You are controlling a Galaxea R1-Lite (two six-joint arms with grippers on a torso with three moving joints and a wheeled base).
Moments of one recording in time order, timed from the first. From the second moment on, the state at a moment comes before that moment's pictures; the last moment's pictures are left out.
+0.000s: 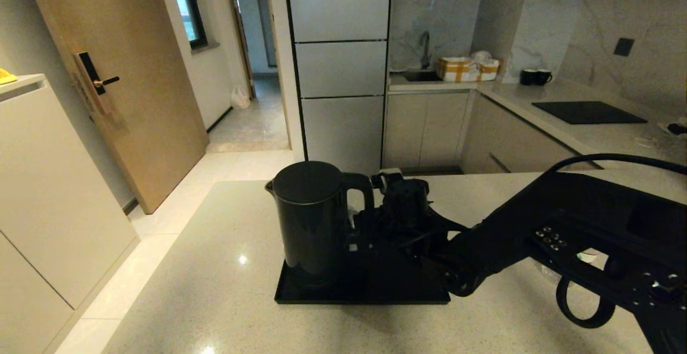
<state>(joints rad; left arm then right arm) 0.00 0.00 0.00 0.04 0.00 0.01 0.67 2.36 -1.21 -0.82 -0.31 0.16</state>
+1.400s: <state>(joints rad) 0.00 0.00 0.00 0.04 0.00 0.01 0.68 2.46 -1.32 -0.80 -0.38 0.16</state>
